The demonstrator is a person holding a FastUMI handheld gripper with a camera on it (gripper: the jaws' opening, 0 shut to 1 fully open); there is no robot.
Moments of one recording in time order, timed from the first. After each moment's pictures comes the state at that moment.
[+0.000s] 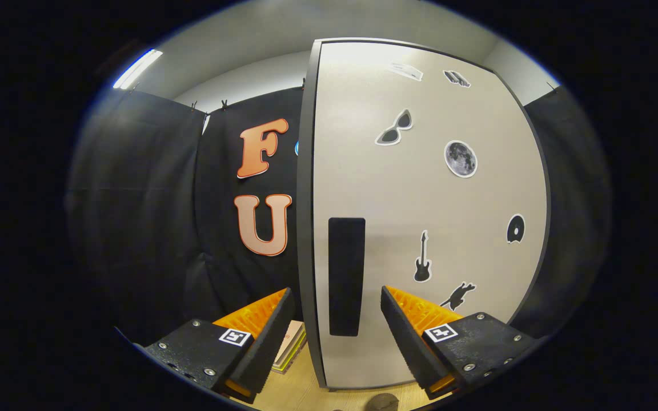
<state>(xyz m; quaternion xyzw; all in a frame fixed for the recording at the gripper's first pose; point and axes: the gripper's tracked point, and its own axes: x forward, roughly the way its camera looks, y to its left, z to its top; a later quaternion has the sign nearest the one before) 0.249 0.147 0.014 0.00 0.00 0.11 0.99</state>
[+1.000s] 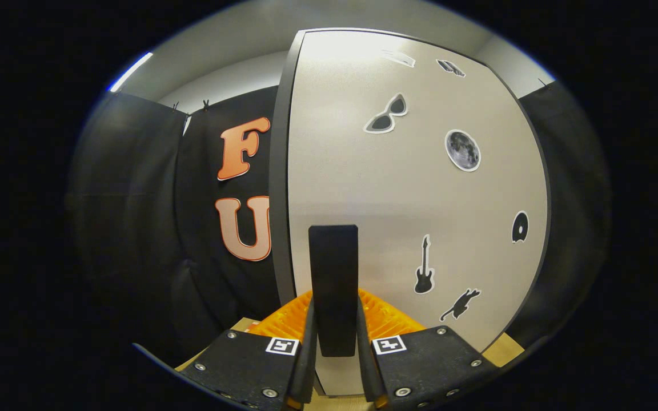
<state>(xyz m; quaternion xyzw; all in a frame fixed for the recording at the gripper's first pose) 0.272 0.142 0.014 0.02 0.01 0.07 1.00</state>
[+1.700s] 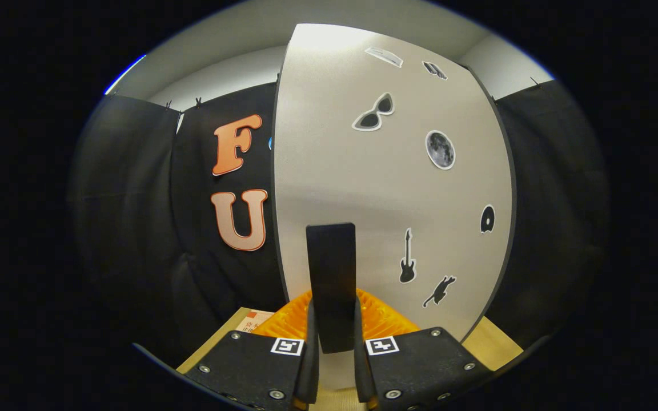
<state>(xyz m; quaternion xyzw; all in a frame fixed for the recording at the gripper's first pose) 0.236 0.126 0.013 0.02 0.04 0.05 1.00</state>
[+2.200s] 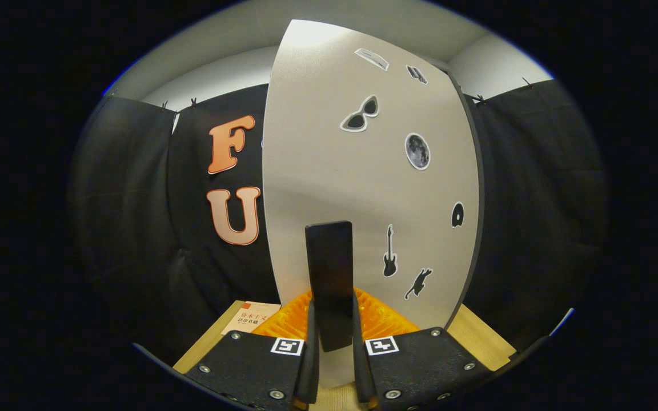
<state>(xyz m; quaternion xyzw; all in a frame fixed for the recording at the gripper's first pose) 0.213 0.104 0.012 0.02 0.05 0.03 1.00</state>
